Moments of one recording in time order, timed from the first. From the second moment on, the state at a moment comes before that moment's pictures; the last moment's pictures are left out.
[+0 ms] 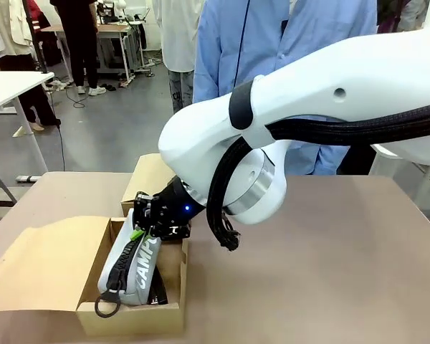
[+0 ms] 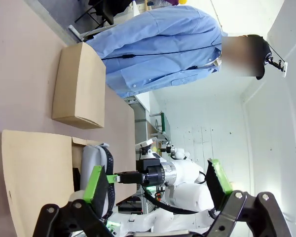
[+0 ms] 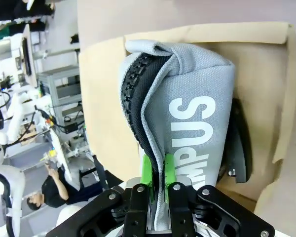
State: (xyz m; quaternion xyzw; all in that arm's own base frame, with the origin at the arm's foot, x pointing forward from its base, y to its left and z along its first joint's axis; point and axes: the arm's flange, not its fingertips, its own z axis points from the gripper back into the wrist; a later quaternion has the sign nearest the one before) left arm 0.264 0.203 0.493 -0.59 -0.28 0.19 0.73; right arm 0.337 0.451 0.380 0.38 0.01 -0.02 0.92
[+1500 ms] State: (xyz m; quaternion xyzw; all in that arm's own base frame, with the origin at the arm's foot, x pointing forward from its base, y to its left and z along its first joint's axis) left arm 0.264 0.203 0.493 -0.59 -0.28 0.19 0.73; right arm 0.361 0.430 0.361 0.38 0.04 -0.04 0.92
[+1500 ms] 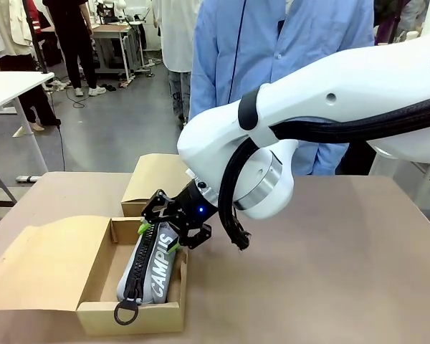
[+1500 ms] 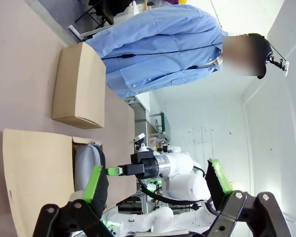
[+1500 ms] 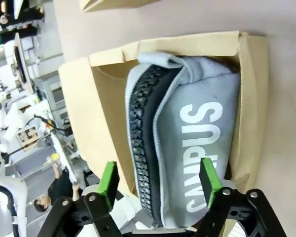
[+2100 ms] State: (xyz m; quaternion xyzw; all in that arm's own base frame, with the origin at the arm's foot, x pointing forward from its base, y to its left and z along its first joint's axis) left arm 0.264 0.203 0.494 -0.59 -0.28 0.19 0.73; right arm 0.337 0.281 0.455 0.52 -0.02 -0.05 0.85
